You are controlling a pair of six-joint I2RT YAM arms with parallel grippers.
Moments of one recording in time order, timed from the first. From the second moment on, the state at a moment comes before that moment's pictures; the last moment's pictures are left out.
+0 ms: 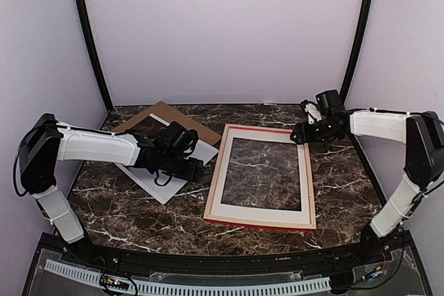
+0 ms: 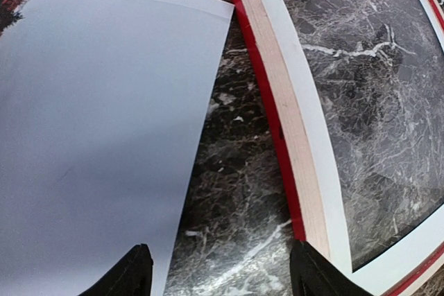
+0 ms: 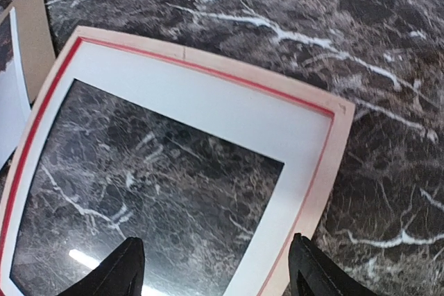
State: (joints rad) left arm -0.82 1.71 1.05 -0.30 -0.12 -0.46; right arm 0.28 1.63 1.09 -0.30 -0.15 0.10
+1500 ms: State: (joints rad) left arm -0.09 1.24 0.58 -0.30 0.21 -0.55; right arm 0.90 2.26 1.85 -0.34 -0.16 0.24
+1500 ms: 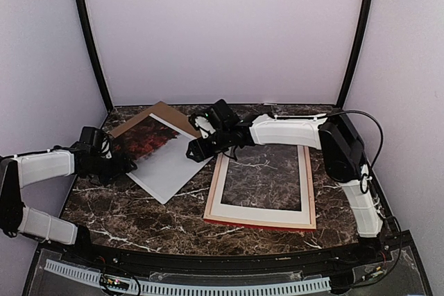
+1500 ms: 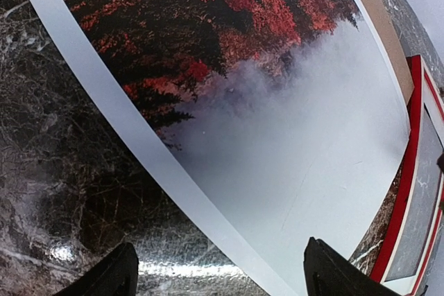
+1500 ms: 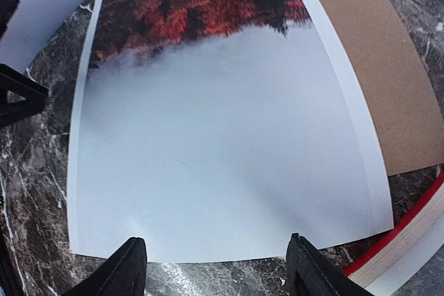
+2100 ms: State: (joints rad) left arm -0.09 1.22 0.54 -0.26 0.22 -0.55; right arm 0.90 2.30 1.74 -0.42 -0.11 0.26
